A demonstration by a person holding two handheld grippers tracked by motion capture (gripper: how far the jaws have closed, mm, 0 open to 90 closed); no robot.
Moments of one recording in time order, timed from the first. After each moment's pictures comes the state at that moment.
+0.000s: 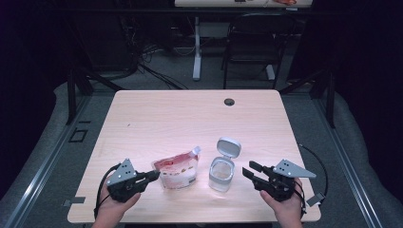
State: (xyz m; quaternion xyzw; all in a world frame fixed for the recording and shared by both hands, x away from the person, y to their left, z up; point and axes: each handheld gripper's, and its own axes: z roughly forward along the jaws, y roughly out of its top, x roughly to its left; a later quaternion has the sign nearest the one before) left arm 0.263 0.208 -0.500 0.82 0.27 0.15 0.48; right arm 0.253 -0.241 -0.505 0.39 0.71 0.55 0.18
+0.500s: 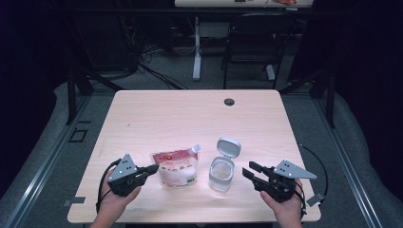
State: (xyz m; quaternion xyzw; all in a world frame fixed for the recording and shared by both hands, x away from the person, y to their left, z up) left arm 0.277 0.210 -0.501 0.82 0.27 0.17 0.48; right arm 0.250 -0.240 -0.503 0.39 0.71 0.55 0.18
